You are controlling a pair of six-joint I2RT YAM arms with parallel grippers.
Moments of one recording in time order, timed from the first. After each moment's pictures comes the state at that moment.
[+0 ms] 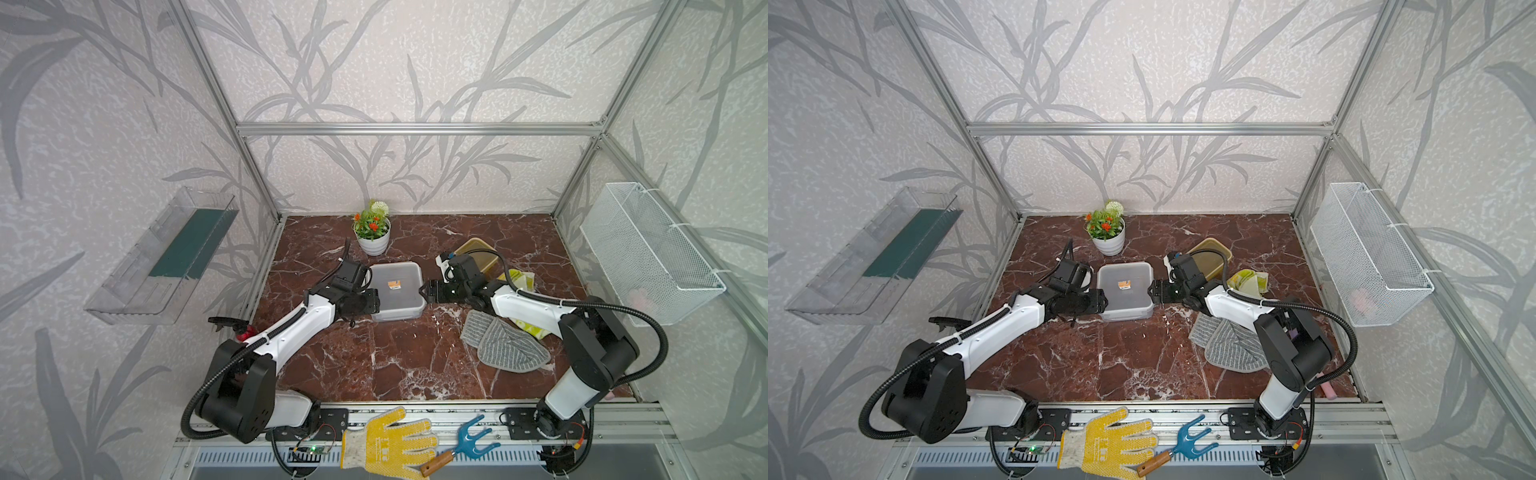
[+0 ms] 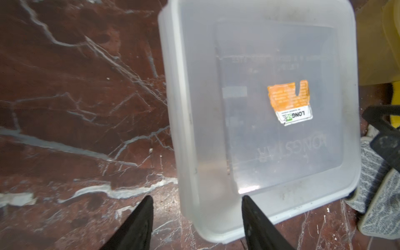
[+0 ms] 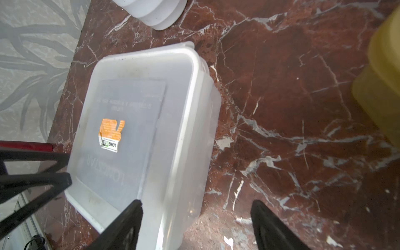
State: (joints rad) left arm -0.39 1.36 0.89 -0.56 0.05 -0.46; right arm 0.60 1.66 0.96 -0.07 -0.21 0.52
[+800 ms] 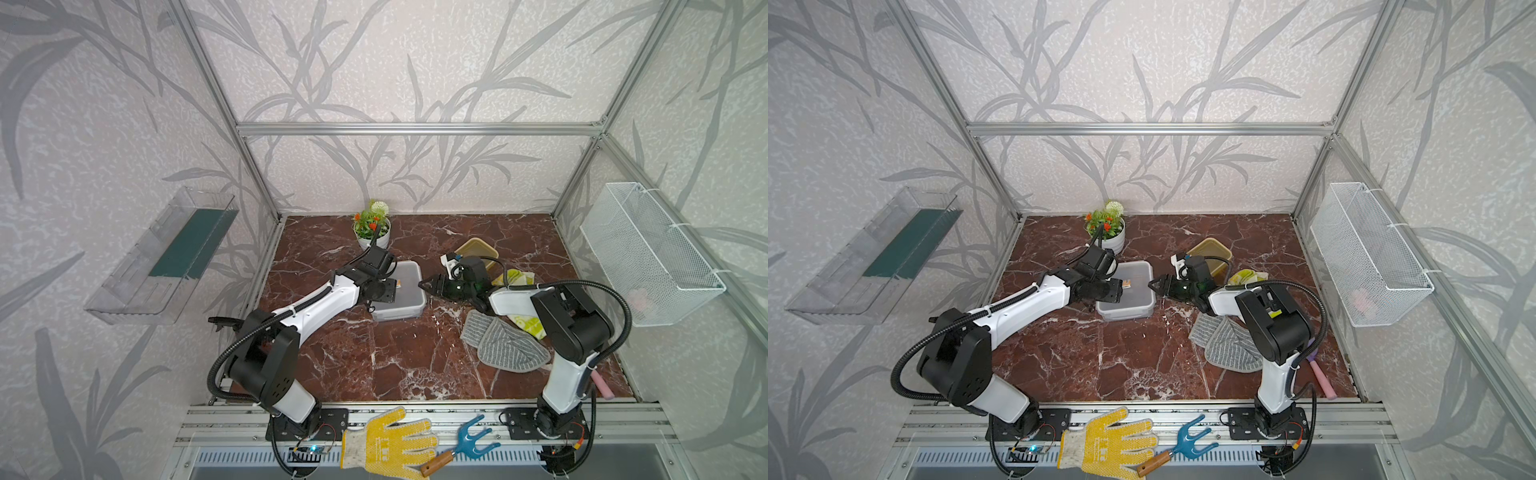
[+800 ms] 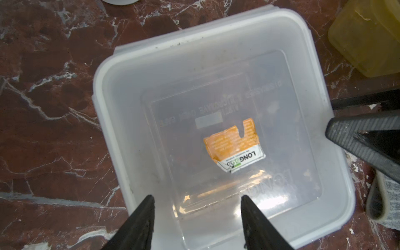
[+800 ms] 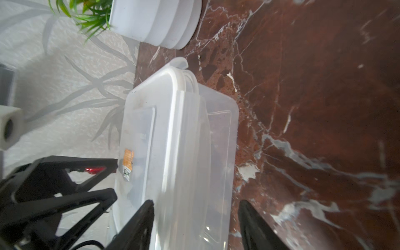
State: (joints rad) left arm -0.52 1.58 1.10 -0.59 -0.09 -0.36; right arm 0.47 1.90 0.87 0.48 -0.58 0.82
